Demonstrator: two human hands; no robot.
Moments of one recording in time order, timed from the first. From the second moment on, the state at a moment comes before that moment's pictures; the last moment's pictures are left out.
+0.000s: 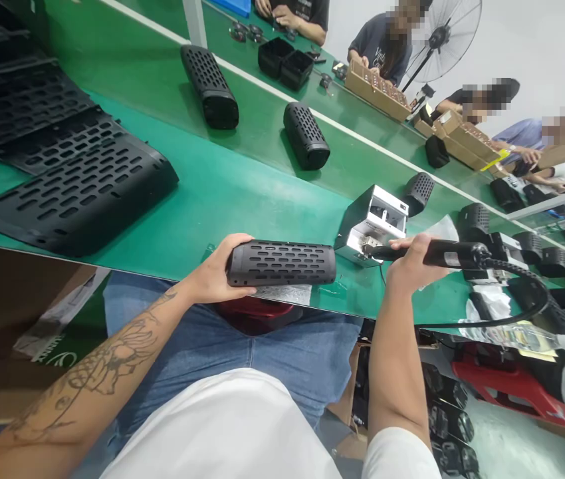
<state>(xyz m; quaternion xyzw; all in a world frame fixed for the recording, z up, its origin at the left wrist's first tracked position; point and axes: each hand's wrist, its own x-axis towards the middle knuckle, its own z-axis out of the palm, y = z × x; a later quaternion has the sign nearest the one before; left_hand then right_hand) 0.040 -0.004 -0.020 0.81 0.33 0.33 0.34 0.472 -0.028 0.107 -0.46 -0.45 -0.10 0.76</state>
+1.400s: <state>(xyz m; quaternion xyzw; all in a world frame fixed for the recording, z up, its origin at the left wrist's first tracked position) 0.052 -0.002 -0.034 0.79 0.25 0.42 0.37 0.245 -0.059 0.164 -0.23 -0.61 0.41 0.64</state>
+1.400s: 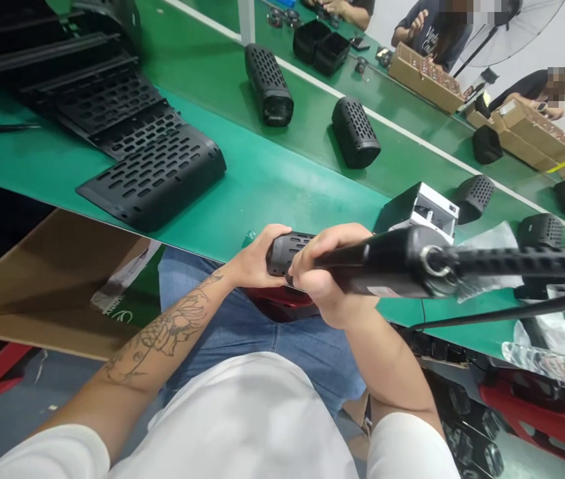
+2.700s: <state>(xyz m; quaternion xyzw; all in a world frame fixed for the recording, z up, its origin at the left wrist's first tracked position) 0.027 0.000 -0.024 0.71 0.40 0.41 0.41 0.358 -0.080 0.202 -0.27 -0.55 0.33 0.72</state>
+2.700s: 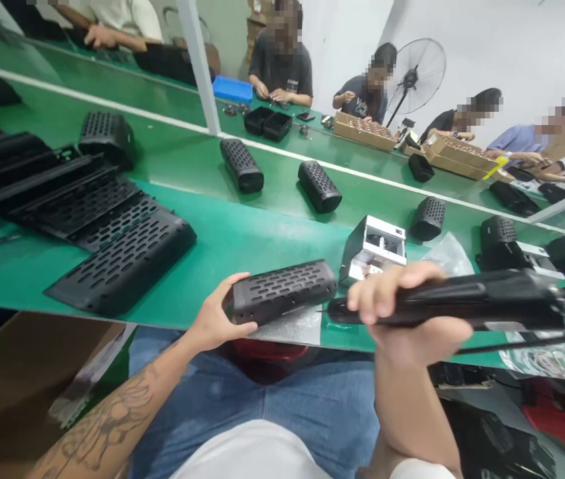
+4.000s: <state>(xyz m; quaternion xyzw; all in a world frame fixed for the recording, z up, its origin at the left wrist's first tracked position) 0.395 0.312 0.097 0.53 0.67 0.32 0.42 0.432 -0.089 0.149 -0.39 -0.42 0.24 0.78</state>
